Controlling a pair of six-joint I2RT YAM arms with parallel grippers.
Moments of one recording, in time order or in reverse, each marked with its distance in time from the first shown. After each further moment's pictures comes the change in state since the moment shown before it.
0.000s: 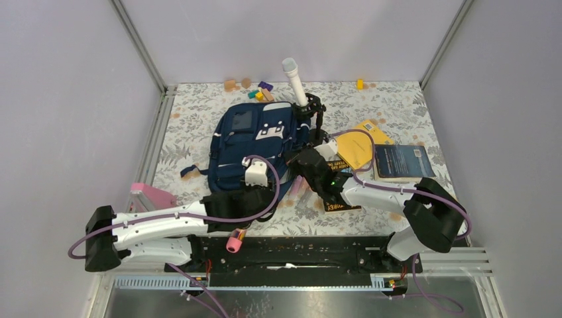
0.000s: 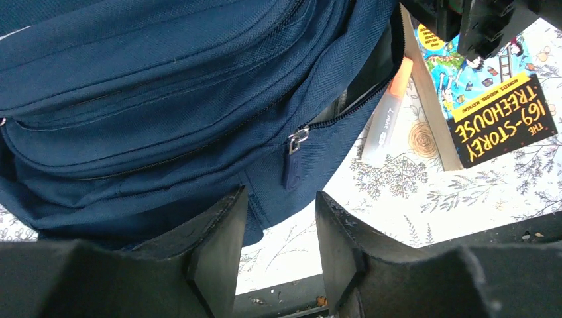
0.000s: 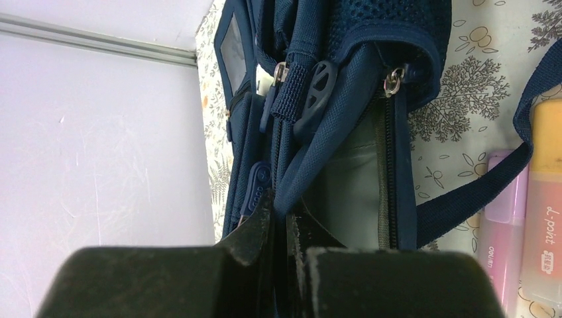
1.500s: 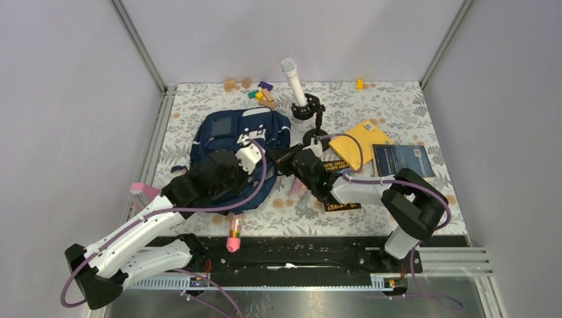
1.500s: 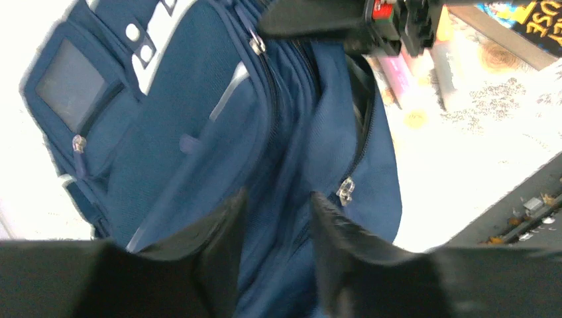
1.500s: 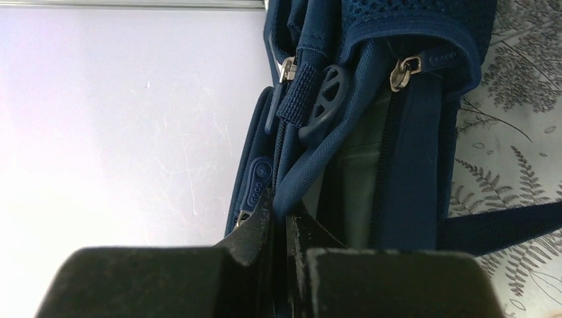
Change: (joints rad) left arm 0.446 -0.181 0.098 -0.044 0.534 0.975; right arm -0.006 0.143 -0.005 0.304 -0.219 0.198
